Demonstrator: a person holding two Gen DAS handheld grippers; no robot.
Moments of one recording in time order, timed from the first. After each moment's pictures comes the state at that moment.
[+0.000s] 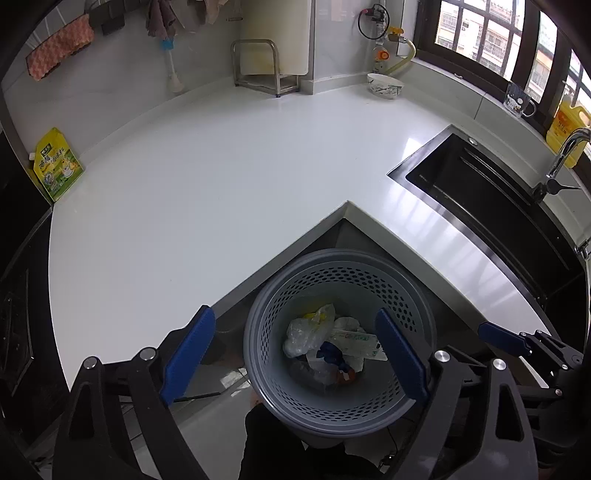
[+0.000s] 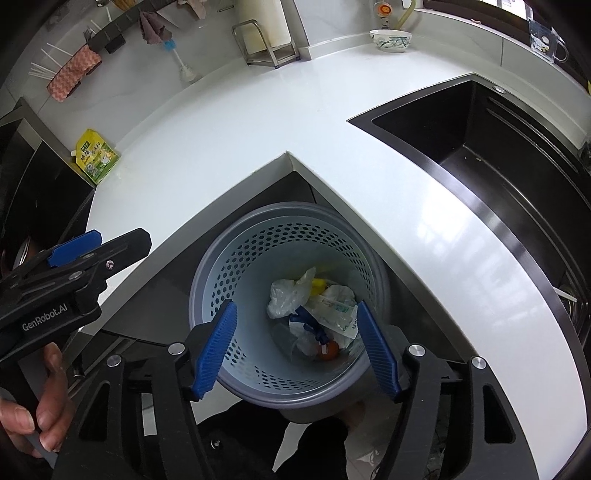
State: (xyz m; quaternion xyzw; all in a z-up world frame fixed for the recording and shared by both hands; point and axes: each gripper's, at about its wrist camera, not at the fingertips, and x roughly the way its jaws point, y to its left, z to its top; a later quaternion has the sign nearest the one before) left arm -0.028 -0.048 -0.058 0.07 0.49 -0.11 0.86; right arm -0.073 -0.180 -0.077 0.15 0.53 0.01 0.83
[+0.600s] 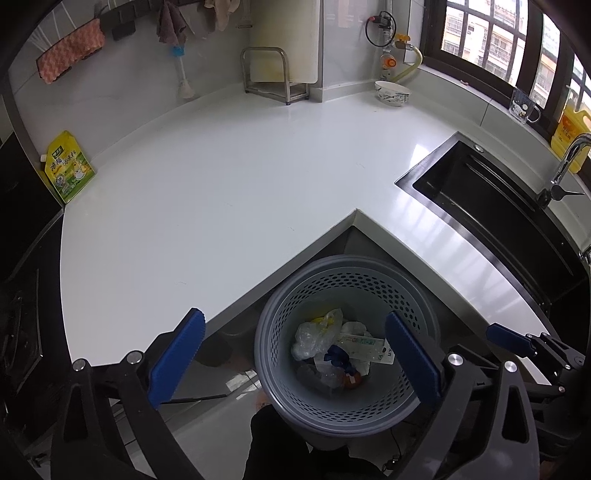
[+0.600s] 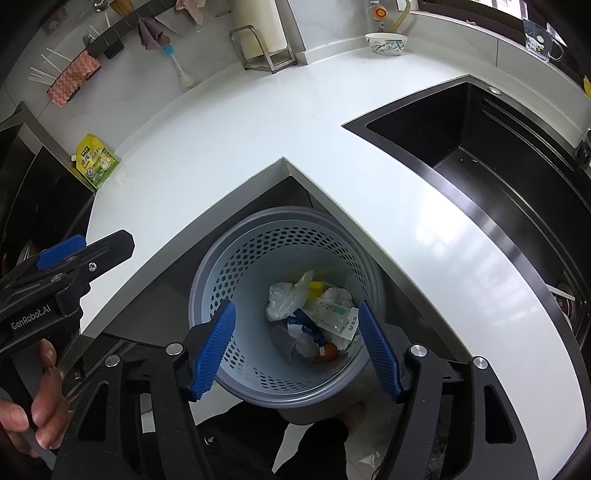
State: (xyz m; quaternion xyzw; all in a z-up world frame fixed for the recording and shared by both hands) left arm -0.030 -0.041 -0.049 0.07 0.48 -0.09 0.87; right arm -0.076 -0.184 -0.073 0.16 0.52 0.01 0.84
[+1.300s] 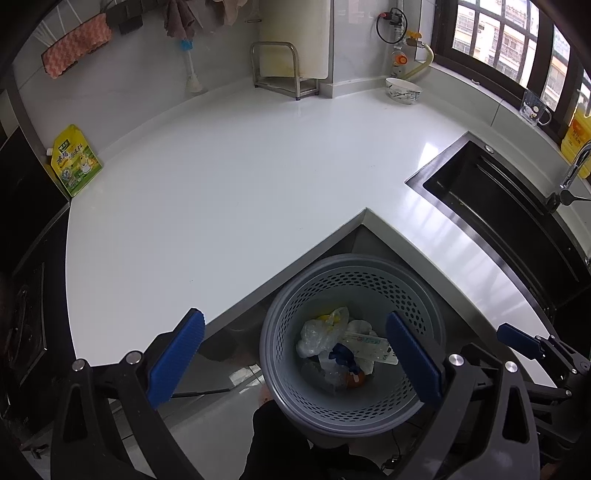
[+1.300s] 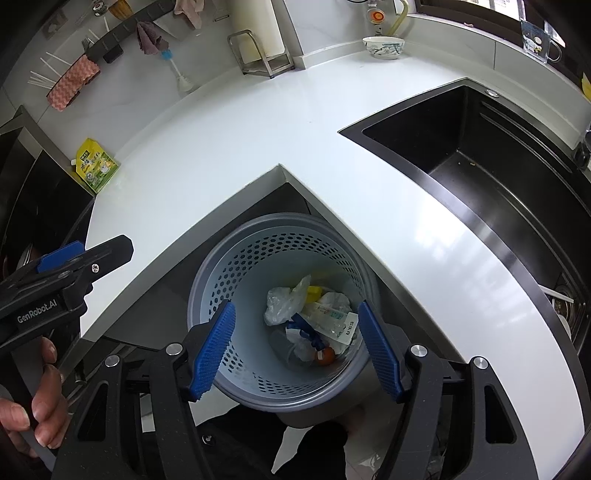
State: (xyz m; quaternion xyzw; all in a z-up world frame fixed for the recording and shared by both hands) left arm -0.027 -0.041 -0.049 0.07 0.49 -0.08 0.87; right arm -0.075 -0.191 -0.069 0.16 0.52 0.01 0.84
